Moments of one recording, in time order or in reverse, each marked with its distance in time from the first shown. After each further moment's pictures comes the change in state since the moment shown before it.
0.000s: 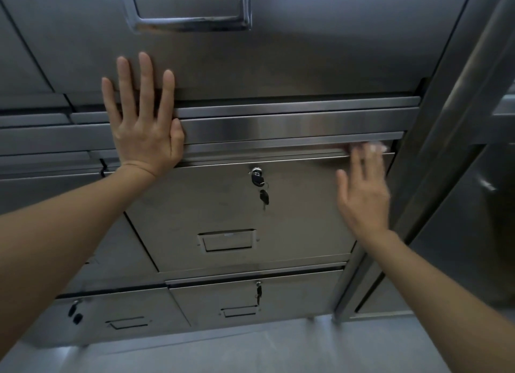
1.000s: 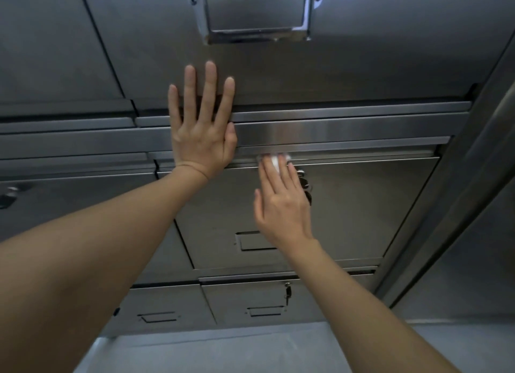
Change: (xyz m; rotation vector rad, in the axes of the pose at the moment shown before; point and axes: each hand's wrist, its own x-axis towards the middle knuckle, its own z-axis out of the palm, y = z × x) left_hand 0.000 -0.007 -0.007 0.002 -0.071 0.029; right_hand -0.027 -0.199 0.029 0.102 -0.120 -0.273
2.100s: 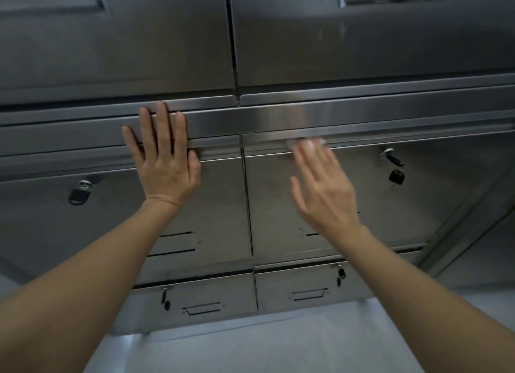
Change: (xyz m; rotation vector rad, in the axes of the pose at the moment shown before) left_hand -0.143 -0.172 0.018 -0.085 0.058 -0.076; right_hand 0.009 -0.080 0.031 -0.188 -0.031 -0.030
